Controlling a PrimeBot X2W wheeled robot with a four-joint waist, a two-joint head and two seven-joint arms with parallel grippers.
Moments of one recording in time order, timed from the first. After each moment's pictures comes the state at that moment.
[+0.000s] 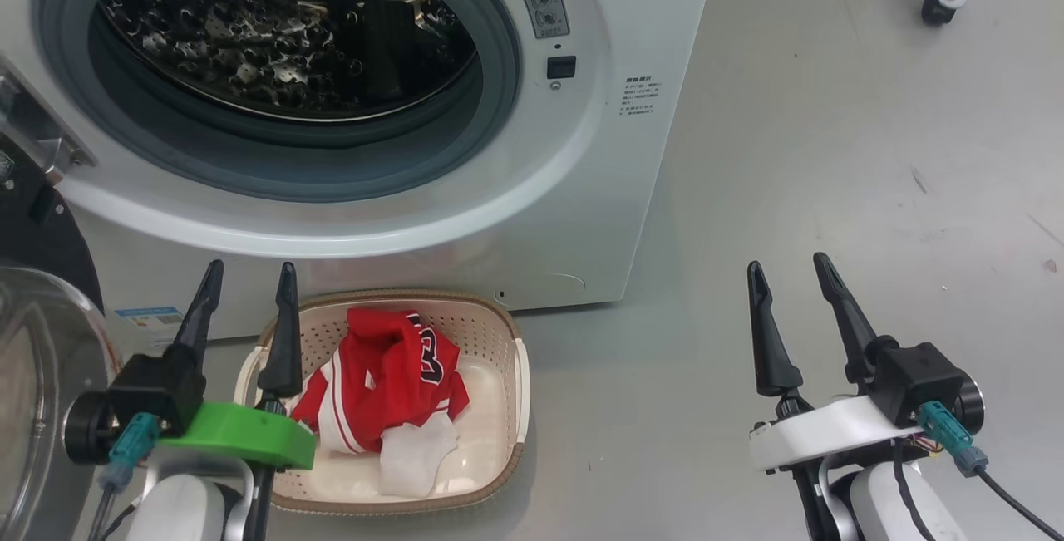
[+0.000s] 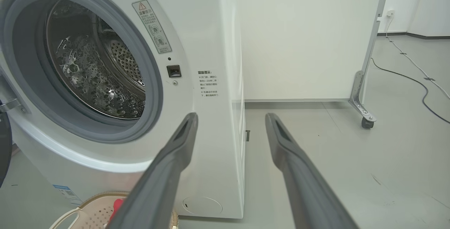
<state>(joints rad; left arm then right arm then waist) -0.17 0.09 -0.13 0.21 -0.33 -0.05 -0.25 -0.06 -0.05 0.24 0.08 0.28 -0.07 -0.26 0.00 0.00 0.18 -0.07</state>
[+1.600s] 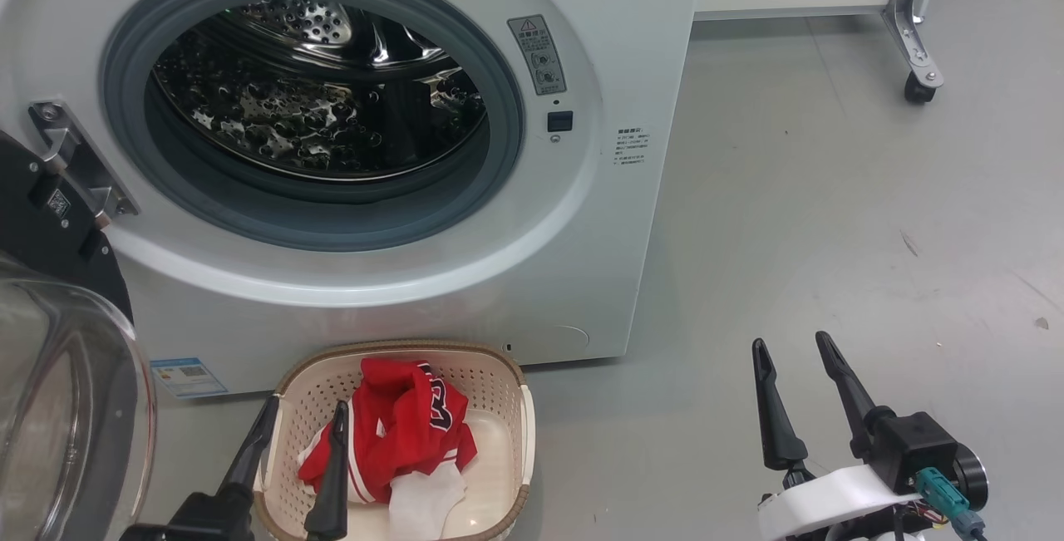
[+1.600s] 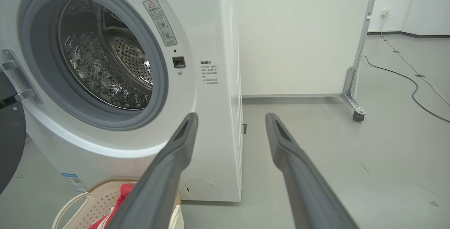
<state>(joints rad) 0.16 0.09 -0.20 -0.02 -0.30 0.02 -0.20 0.09 -0.04 0.23 0.08 0.26 -0.06 -0.26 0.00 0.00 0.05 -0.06</state>
